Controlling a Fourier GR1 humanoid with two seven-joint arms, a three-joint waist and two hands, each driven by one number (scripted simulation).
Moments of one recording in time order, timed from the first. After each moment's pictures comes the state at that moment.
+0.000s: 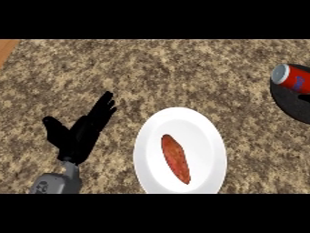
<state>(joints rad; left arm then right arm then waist) -0.11 0.06 -0.14 -1.54 0.20 -0.06 0.22 -0.79 -0.68 -0.56 -0.13 0.30 0.03 -0.67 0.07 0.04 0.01</state>
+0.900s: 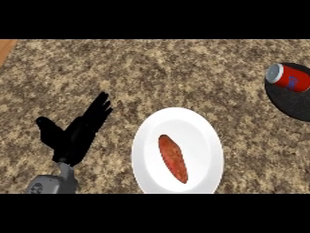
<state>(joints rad) -0.09 0.08 -0.12 -1.55 0.21 -0.07 0.23 -0.57 -0.84 -0.56 -0.15 0.28 0.45 -0.78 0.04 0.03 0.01</state>
